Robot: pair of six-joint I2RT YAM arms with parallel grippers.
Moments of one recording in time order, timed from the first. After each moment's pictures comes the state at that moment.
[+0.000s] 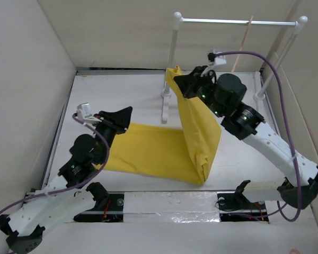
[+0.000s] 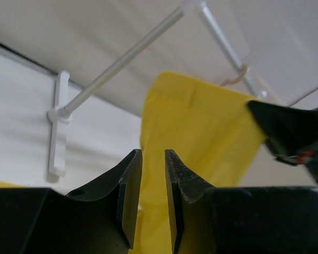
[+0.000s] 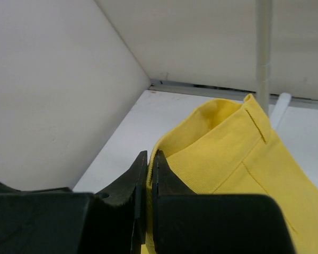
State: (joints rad) left arm -0.83 0.65 0.72 0.05 -0.52 -0.77; right arm 0.77 1.22 1.46 -0.17 0.20 0.39
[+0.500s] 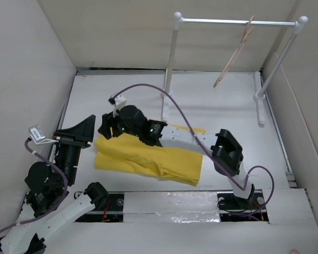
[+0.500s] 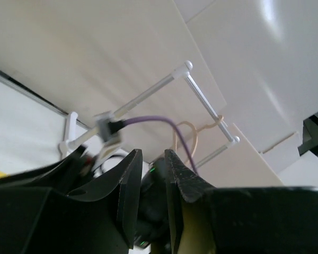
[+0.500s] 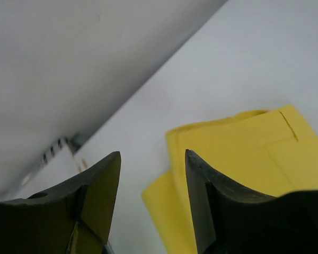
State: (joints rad) left arm -0.81 0.27 0.84 -0.22 -0.63 -0.74; right arm 1.11 2.01 1.79 0.05 0.09 0.46
